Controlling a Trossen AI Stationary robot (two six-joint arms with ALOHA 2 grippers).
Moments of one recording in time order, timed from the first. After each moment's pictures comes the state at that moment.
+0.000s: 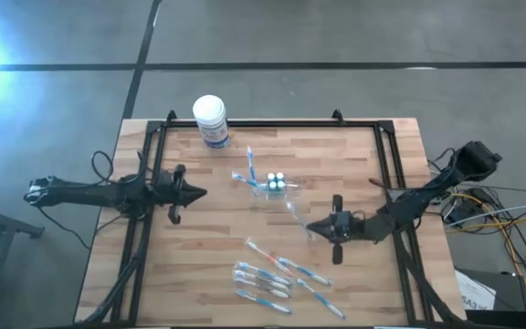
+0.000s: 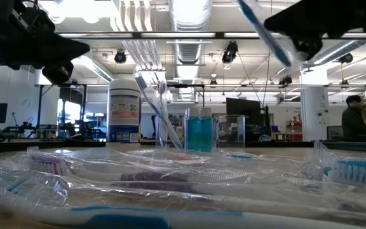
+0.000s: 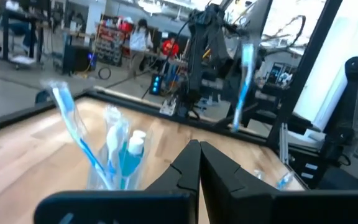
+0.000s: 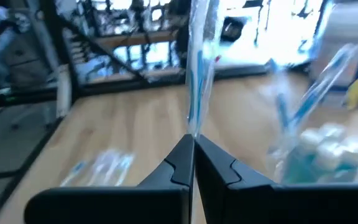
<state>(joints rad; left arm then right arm) -0.03 0.32 0.01 0.34 -0.10 -0.28 0.56 1.25 0.41 0.67 0.64 0.22</state>
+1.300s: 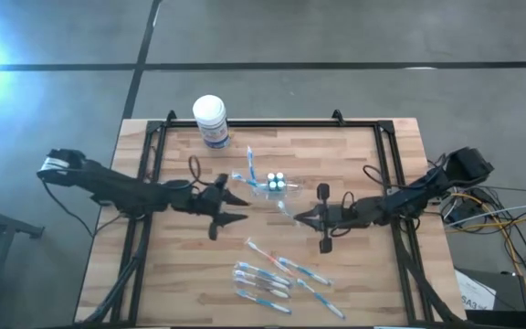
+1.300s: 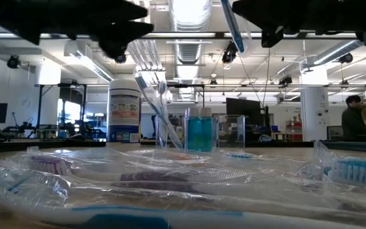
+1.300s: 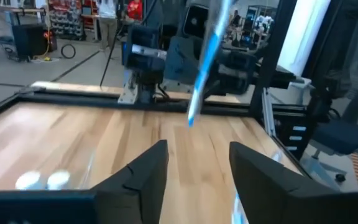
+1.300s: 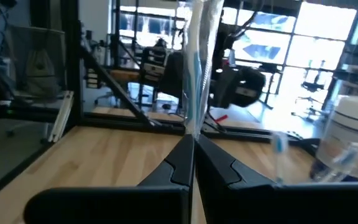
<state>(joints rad) -0.16 1.19 0.47 0.69 -0.06 -0.14 0.34 1.40 0.43 1.04 0.35 -0.10</state>
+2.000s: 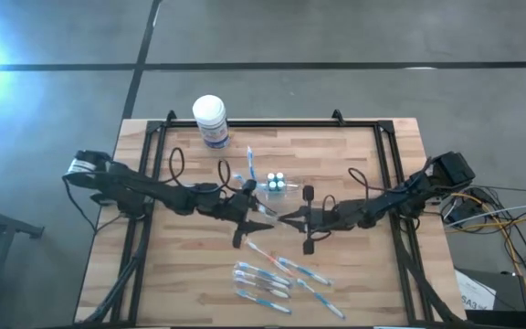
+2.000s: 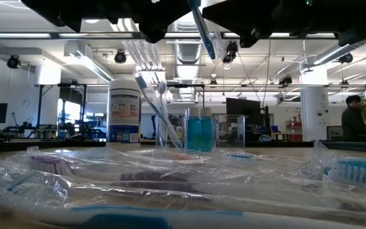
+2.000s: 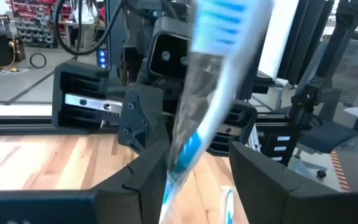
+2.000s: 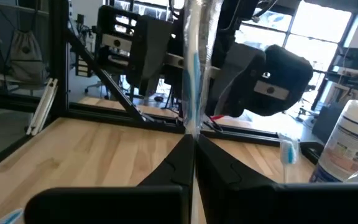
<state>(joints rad) -0.17 1.47 0.76 0.71 0.04 -0.11 0.32 1.57 0.58 1.03 0.34 -0.15</state>
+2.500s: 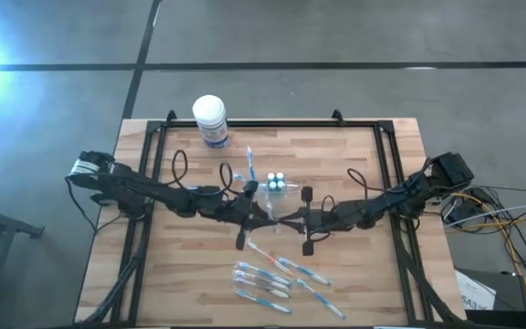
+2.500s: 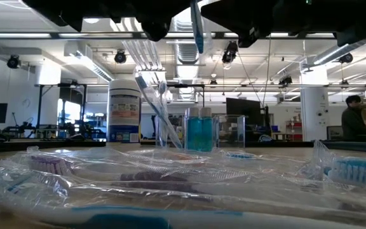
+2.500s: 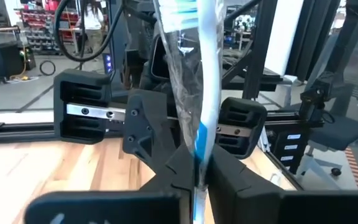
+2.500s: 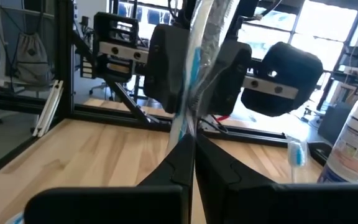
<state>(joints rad) -0.19 1.50 0.78 0.73 -0.01 -0.06 0.31 1.59 0.59 1.03 0.33 -0.14</state>
